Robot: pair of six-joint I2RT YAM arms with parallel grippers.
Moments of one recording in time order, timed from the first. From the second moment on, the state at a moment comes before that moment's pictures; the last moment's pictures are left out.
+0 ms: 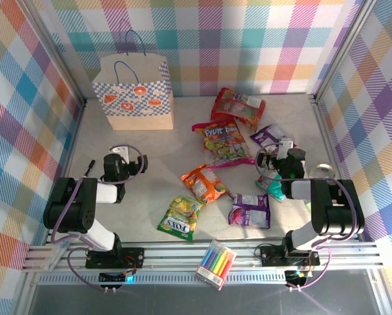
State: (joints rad) left arm -0.02 1.58 0.40 0.73 0.04 -0.10; right arm -0.01 1.52 0.42 0.64 -0.15 0.03
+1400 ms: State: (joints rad) left arm -0.05 1.34 0.92 0.02 -0.02 -0.13; right arm -0.01 1.27 0.65 0.21 -0.13 0.09
